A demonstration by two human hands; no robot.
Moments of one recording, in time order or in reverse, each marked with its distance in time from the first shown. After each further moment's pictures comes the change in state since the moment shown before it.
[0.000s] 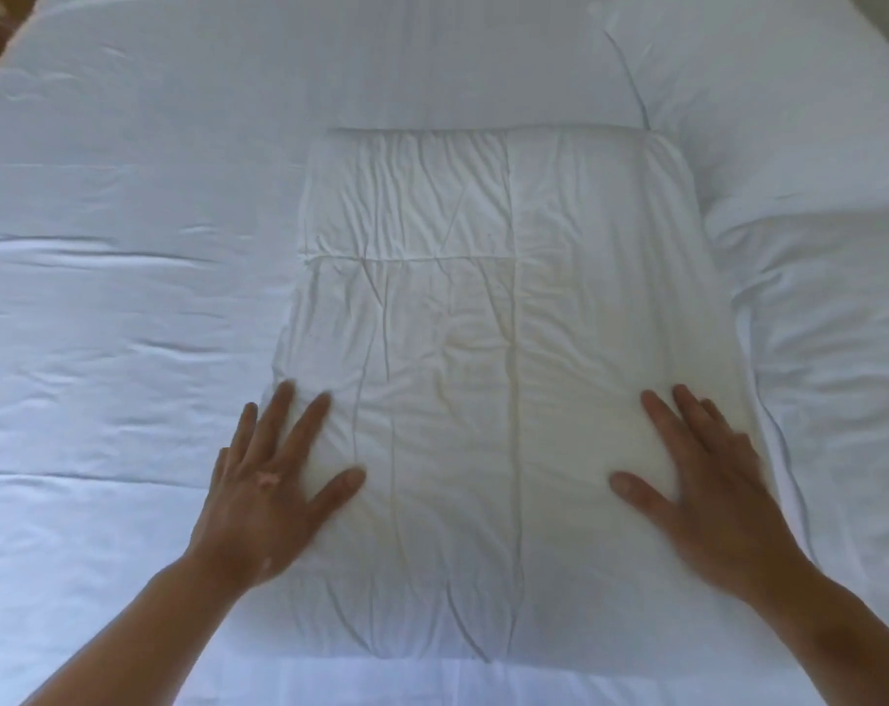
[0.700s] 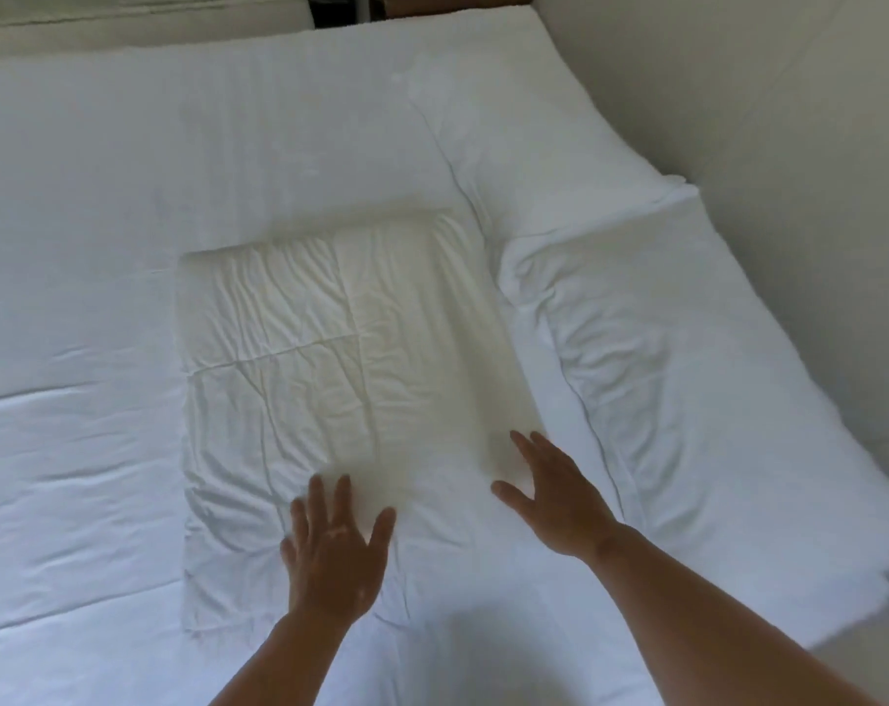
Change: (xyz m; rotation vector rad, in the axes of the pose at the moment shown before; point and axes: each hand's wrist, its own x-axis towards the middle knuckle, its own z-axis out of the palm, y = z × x) left_hand -0.036 0.169 -0.025 -0.077 -0.297 -0.083; right_hand -0.059 0.001 -0.062 0.205 -0.183 0.221
